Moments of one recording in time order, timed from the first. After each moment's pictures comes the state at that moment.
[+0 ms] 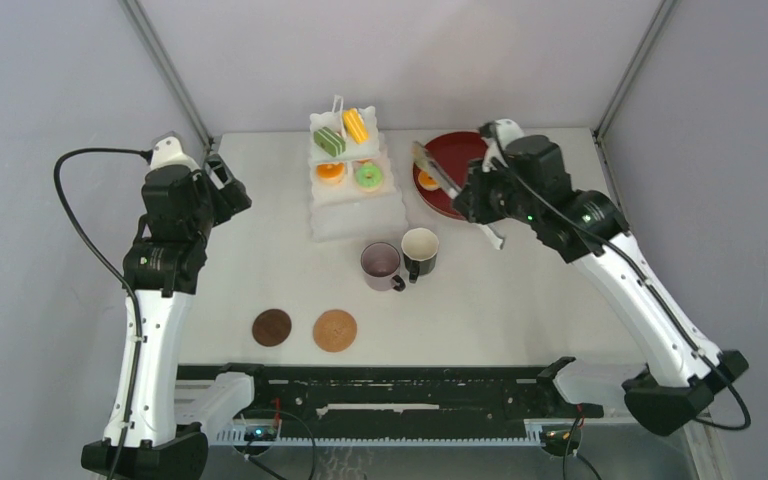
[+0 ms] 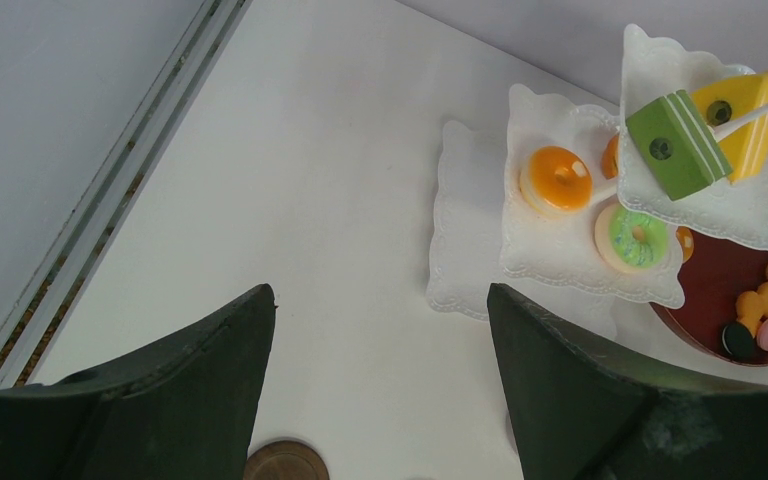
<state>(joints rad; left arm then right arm) -0.05 0.96 1.29 -0.72 -0.23 -0.36 0.51 1.18 1.47 -0.86 -0.02 0.31</state>
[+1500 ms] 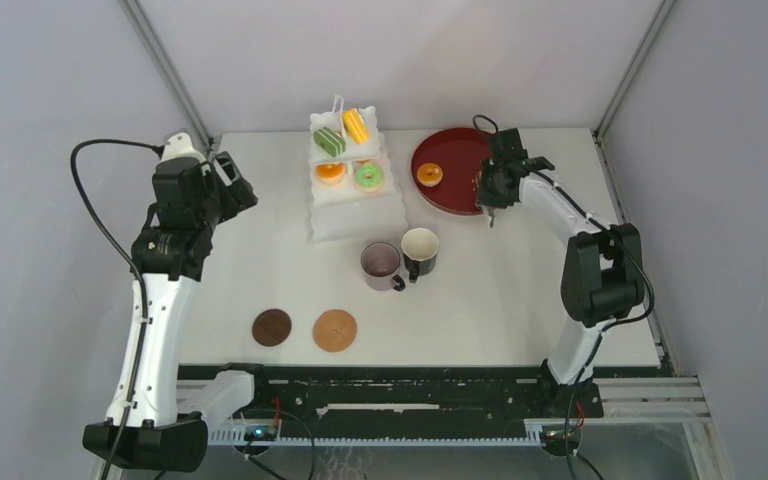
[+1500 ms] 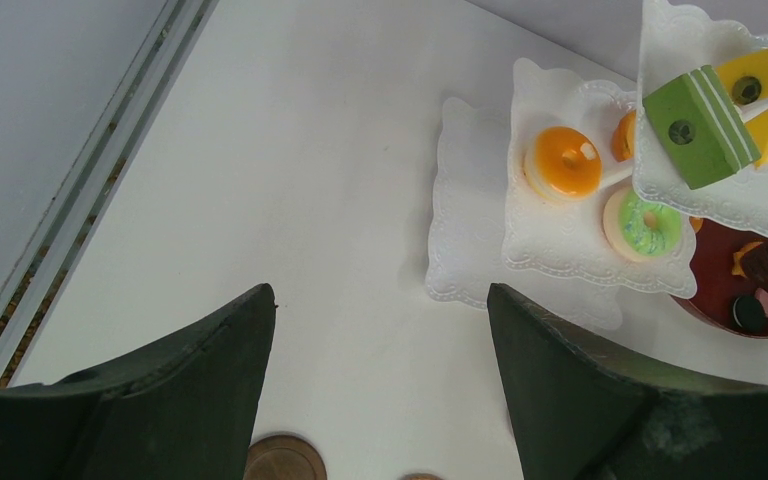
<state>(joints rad) -0.05 1.02 1.29 -0.72 -0.21 -0.37 0.23 1.78 1.42 -0.62 0.08 0.39</state>
